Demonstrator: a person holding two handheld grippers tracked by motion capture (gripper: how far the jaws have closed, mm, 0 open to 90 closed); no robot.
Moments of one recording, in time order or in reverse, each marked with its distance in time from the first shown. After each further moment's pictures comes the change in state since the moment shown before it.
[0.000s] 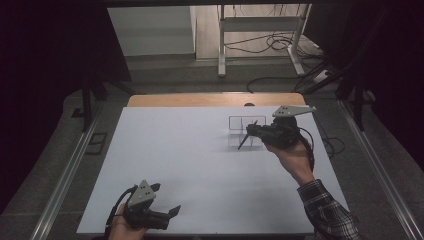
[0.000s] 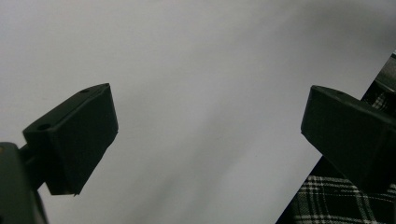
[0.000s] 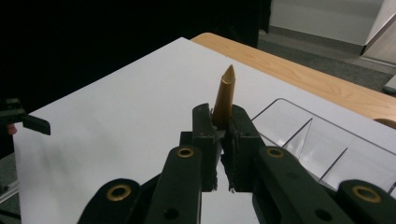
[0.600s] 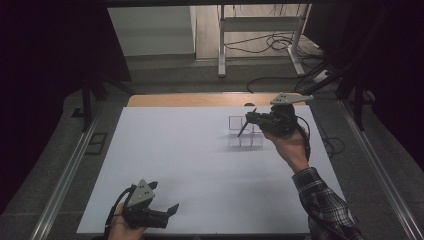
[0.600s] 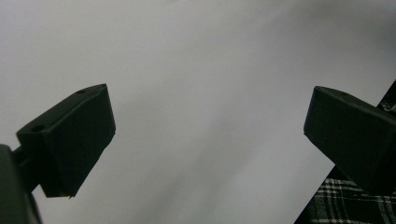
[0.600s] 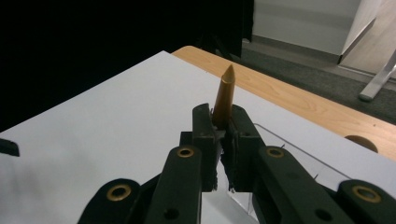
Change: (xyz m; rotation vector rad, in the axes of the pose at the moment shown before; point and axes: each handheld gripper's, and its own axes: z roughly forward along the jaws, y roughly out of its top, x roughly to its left) left arm 0.003 -0.001 -0.001 -0.004 0.046 0.014; right arm -0.014 0.022 0.011 -0.031 -0.061 -0.004
